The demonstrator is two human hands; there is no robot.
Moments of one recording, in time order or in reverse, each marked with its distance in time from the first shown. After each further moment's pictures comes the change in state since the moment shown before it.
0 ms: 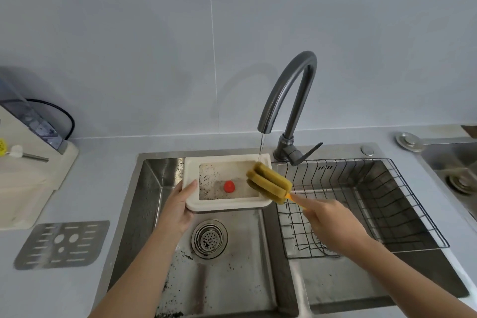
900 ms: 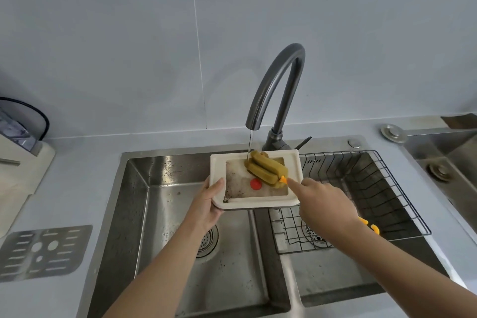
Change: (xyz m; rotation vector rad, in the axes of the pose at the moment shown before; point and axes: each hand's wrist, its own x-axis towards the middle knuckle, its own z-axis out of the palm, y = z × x) left_hand 0.013 -0.046 0.046 -0.091 -0.267 -0.162; right_hand 0.009 -0.020 -0.022 -0.357 -0.049 0.086
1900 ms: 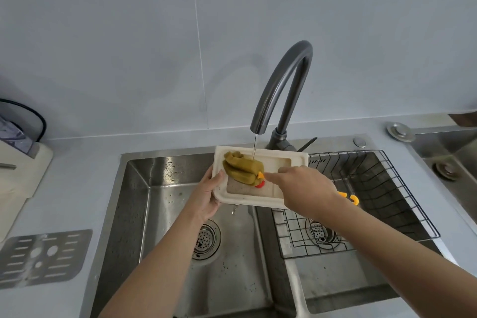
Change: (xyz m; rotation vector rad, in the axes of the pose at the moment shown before) left_hand 0.030 0.017 -0.009 0.110 -0.152 -0.005; right_hand 0.047 -0.015 -0.017 0.029 -0.053 -0.209
